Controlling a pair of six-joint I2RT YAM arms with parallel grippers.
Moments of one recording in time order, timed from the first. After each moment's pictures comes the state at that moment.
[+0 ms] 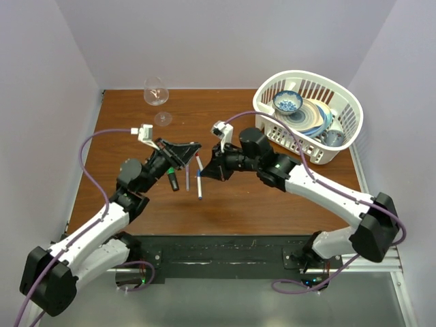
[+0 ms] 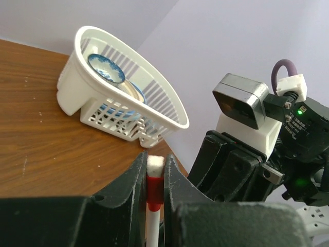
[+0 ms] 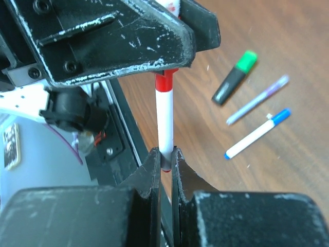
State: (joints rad) left arm -0.52 0.89 0.48 0.62 0.22 -0.86; right arm 0.83 1.37 1.10 -0.13 -0.41 0.34
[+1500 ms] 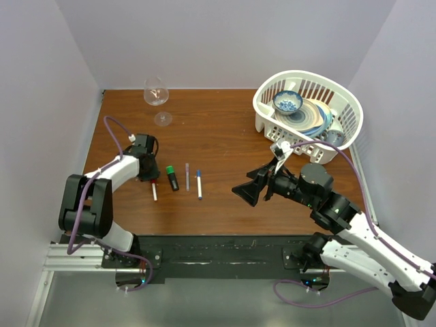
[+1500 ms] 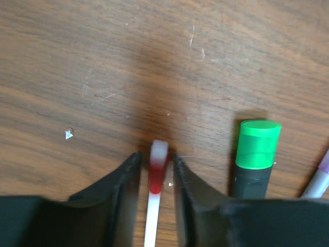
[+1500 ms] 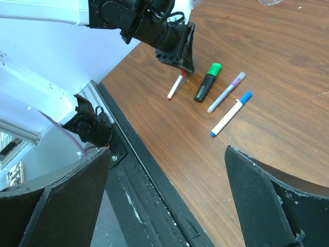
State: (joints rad) left arm -0.15 1.54 0.82 -0.41 -0.18 -0.44; right arm 0.80 0.70 0.74 -0.19 -0.22 0.46
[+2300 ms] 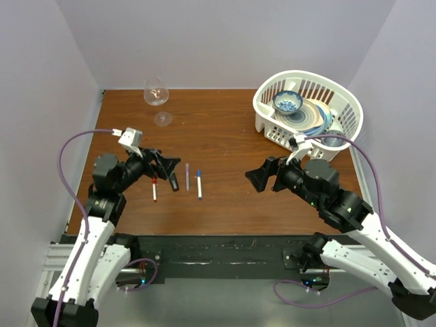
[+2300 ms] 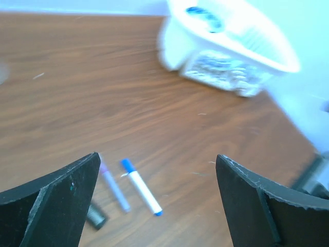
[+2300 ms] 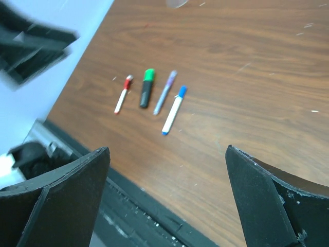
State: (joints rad) left arm -0.14 0.70 0.63 -0.09 0.46 -0.34; right arm 0.80 0.71 0.89 -0.46 0.12 0.52
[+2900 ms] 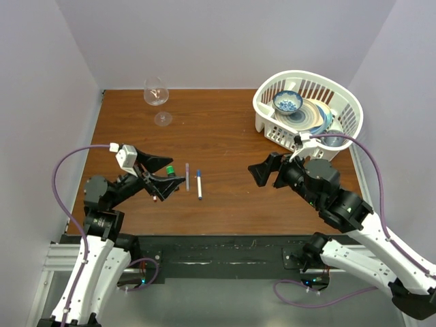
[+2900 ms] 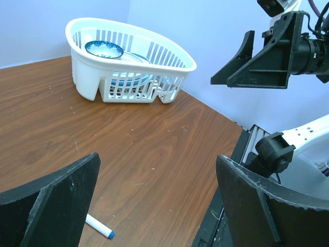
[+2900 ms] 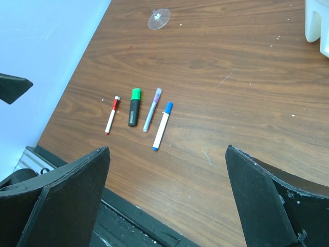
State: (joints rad) left arm -0.15 0.47 0.49 0.18 0.81 -0.48; right arm 0.80 0.71 0.89 -0.45 0.23 0.55
